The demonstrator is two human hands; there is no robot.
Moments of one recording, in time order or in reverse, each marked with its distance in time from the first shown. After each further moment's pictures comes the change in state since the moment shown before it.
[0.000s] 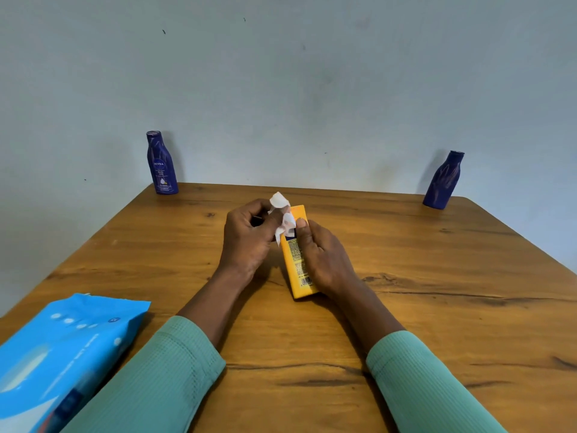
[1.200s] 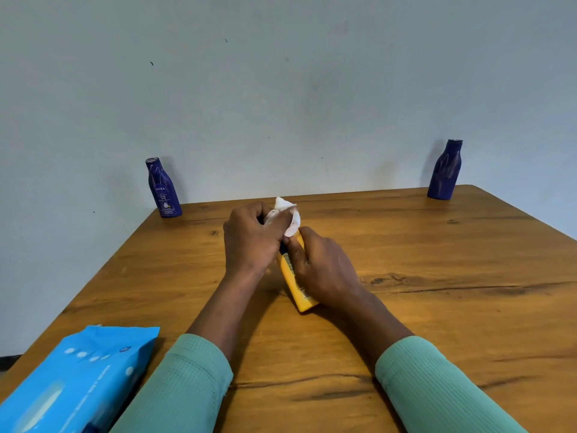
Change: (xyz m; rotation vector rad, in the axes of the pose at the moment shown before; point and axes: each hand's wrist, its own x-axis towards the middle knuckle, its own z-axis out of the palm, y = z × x) left_hand 0.007 0.029 0.009 0.400 0.096 0.046; right_hand 0.001 -0.005 0.007 -0.298 0.053 -0.124
